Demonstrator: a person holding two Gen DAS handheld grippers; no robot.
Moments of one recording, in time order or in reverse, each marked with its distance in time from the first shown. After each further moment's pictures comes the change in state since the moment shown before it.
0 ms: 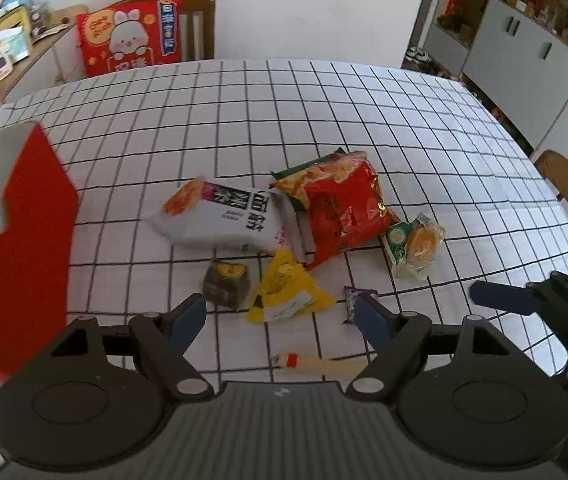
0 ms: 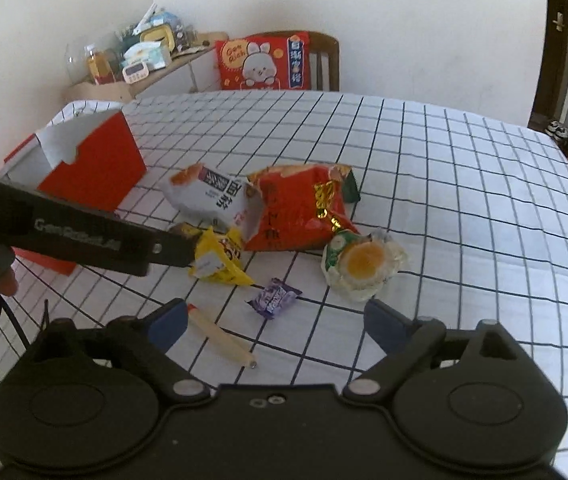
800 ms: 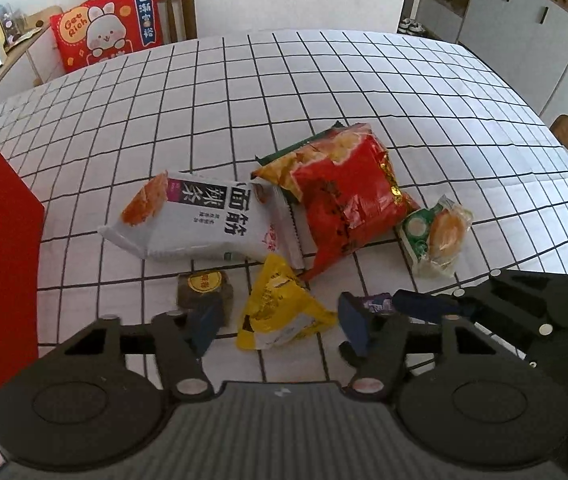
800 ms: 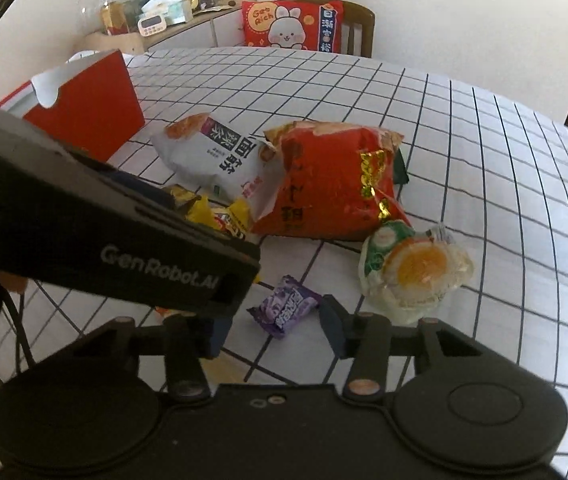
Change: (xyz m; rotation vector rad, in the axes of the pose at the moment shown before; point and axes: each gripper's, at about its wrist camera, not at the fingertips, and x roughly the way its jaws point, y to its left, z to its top) left arm 0.046 -0.009 0.009 0.077 0.053 0.022; right arm 0.066 0.008 0.004 -0.106 0.076 0.005
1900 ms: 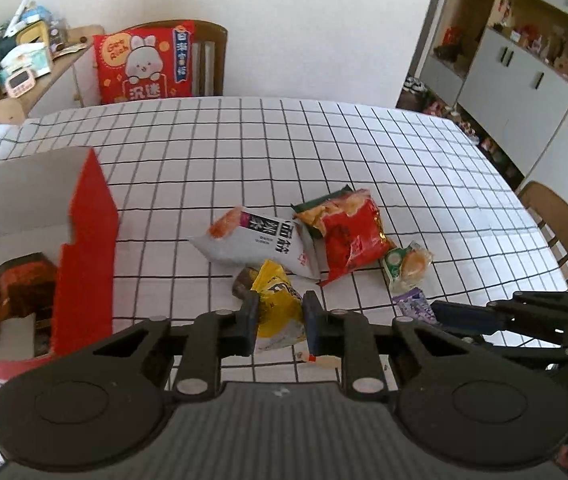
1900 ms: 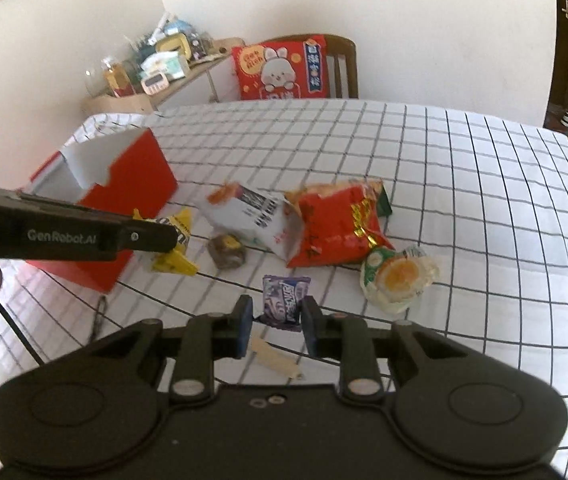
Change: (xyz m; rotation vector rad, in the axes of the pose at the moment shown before) left arm -0.111 0.046 -0.023 -0.122 -0.142 -0.045; right arm -0.095 0.012 0.012 0.139 -0.100 0.070
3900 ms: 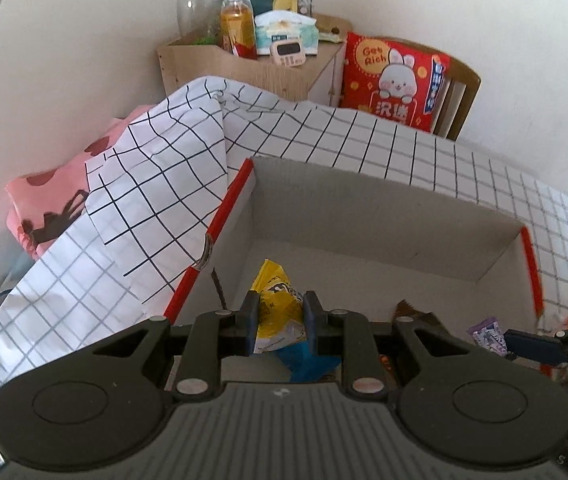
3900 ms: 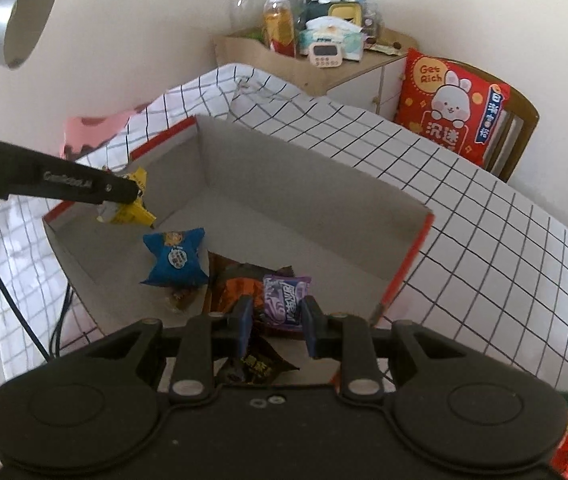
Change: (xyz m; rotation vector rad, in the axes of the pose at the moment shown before) left arm -0.034 0.301 0.012 -0.329 -0.025 0.410; right arm 0.162 0.246 0.101 -0.399 0.130 0.104
